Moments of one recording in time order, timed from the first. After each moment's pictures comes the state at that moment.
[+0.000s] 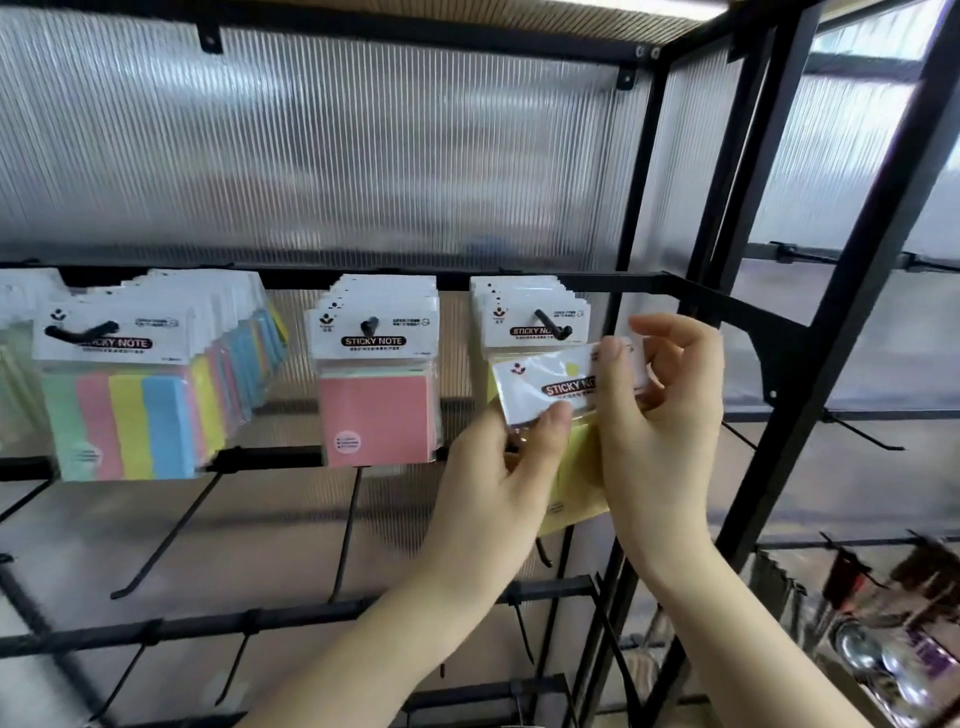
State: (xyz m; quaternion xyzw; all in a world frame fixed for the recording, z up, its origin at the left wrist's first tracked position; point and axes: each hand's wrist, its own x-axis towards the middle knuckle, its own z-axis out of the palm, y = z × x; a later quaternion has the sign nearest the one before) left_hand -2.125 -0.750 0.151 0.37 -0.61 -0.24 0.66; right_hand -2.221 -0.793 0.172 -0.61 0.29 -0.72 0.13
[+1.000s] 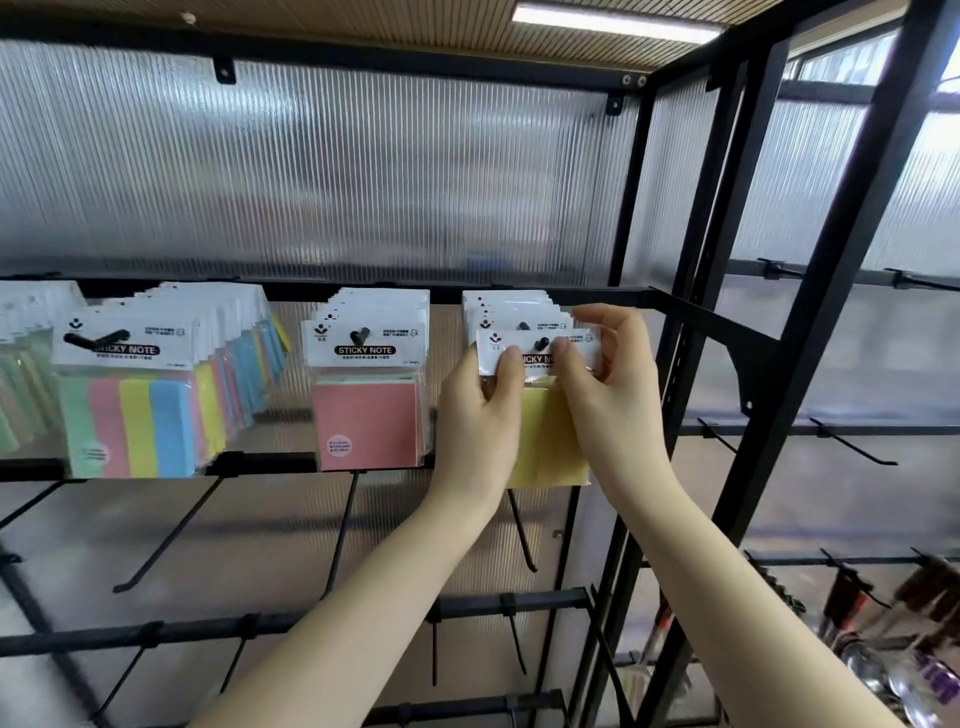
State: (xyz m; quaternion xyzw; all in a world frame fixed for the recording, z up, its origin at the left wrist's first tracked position) left_hand -2.132 -0.797 0.168 0.43 -0.52 -0.17 0.72; right_hand -2.226 -0.816 0.189 -0.65 0.33 -0.63 0.26
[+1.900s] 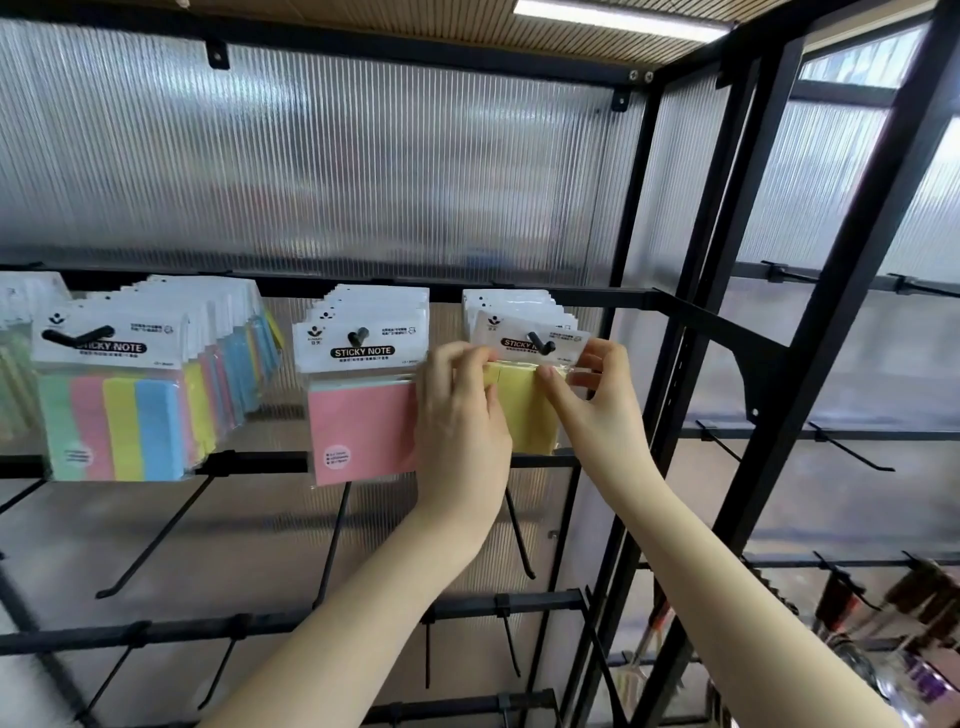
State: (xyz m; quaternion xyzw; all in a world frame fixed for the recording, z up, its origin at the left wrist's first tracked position) left_hand -2.120 -0.814 0.148 0.56 -0.55 0.15 0.61; right_hand -2.229 -0.865 0.156 -0.67 0.38 -0.58 0.27
